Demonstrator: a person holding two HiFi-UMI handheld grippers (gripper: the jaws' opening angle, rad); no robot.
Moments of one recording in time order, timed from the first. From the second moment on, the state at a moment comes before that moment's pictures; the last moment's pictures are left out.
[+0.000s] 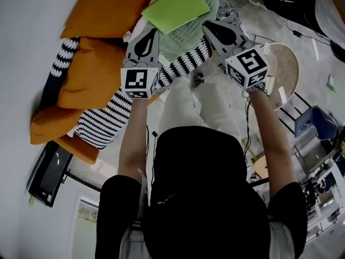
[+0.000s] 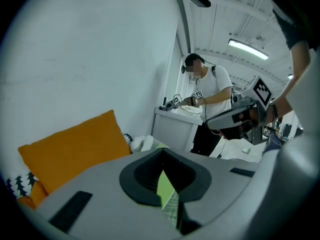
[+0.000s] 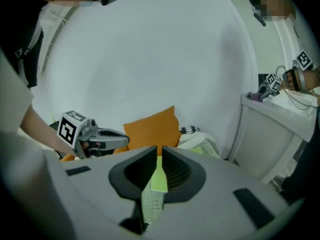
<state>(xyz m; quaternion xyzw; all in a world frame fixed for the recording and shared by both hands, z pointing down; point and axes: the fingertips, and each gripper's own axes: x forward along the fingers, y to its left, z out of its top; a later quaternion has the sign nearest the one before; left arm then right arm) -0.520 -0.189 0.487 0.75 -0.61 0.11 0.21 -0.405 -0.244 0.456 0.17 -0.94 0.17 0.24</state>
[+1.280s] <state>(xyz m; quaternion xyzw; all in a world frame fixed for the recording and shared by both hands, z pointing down) -0.577 -0.234 0.729 0.69 -0.58 0.21 0.38 -0.421 -0.347 0.645 0.11 -0.89 0.26 0.36</state>
